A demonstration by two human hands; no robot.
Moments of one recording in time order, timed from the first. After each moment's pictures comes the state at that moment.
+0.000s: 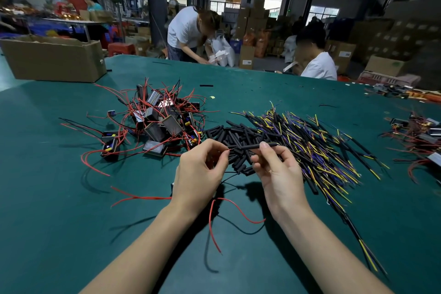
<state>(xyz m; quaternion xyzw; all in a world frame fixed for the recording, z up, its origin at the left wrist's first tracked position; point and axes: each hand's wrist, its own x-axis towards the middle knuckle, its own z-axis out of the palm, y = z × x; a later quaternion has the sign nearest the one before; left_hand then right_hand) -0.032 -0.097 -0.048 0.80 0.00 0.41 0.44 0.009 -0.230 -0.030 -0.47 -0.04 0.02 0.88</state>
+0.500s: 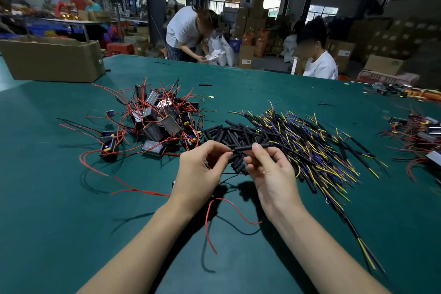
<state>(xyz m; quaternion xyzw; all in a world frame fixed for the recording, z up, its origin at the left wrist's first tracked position) -0.035 -0.099 -0.042 0.80 -0.04 0.38 0.46 0.005 -0.225 -0.032 -0.47 -0.04 0.04 0.88</state>
